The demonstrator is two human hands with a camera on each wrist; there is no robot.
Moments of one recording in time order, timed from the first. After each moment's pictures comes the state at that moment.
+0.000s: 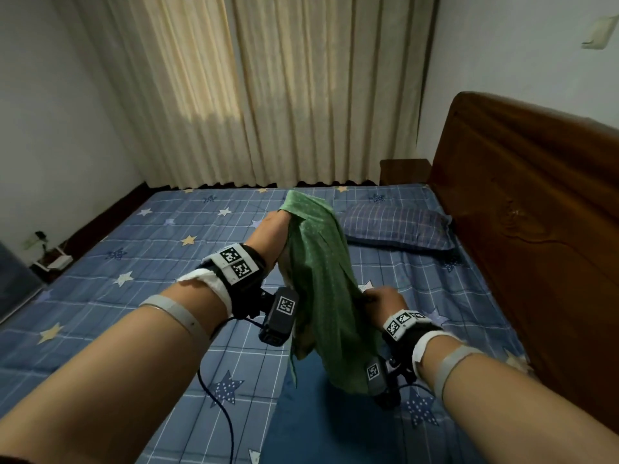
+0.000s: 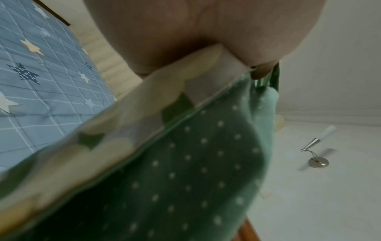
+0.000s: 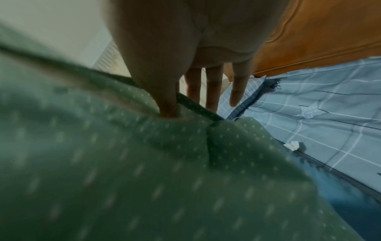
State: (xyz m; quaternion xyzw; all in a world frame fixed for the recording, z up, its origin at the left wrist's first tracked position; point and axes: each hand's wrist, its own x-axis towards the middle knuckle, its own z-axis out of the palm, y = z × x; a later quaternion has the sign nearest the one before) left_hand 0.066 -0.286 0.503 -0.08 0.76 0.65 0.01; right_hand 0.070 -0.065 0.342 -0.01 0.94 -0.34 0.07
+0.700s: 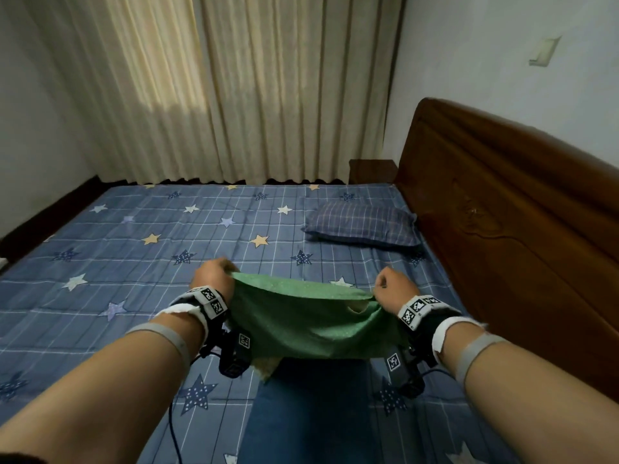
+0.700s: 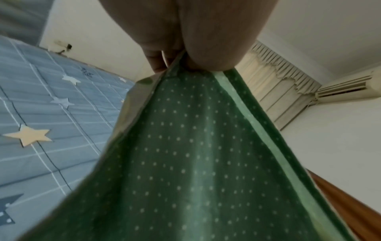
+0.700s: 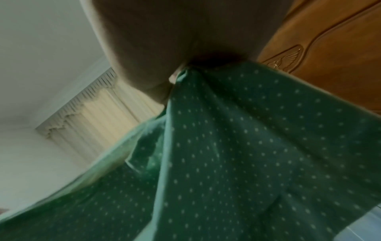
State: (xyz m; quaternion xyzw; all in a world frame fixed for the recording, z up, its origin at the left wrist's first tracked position) left_hand 0.063 -0.371 0.394 -0.16 0.94 0.31 -0.03; right_hand 0.076 -0.023 0.374 0.07 0.96 -0.27 0.04
